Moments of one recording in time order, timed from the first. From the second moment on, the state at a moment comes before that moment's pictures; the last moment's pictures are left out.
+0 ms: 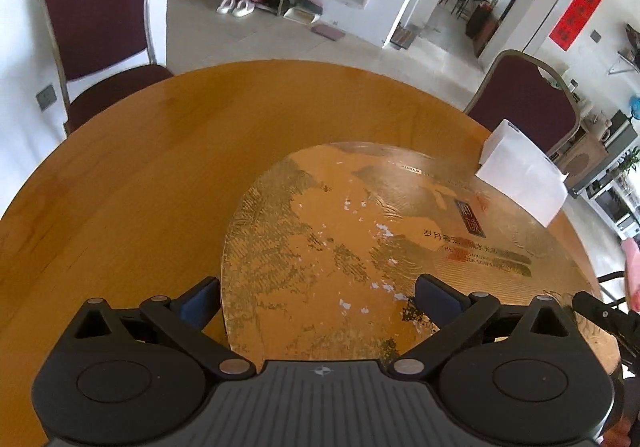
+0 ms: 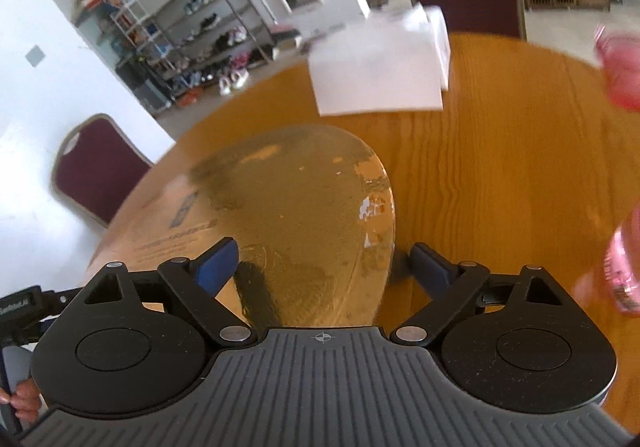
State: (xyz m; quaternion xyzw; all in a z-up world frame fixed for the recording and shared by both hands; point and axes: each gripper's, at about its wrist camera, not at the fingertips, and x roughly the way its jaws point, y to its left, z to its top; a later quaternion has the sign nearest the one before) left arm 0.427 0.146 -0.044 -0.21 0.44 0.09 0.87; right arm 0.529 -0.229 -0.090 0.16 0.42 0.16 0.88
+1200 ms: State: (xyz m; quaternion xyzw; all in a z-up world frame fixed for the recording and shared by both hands) left arm 0.143 0.057 0.080 -0.30 0.35 -0.17 0.87; right arm 0.032 -0.297 0.213 0.00 0.20 0.00 0.98
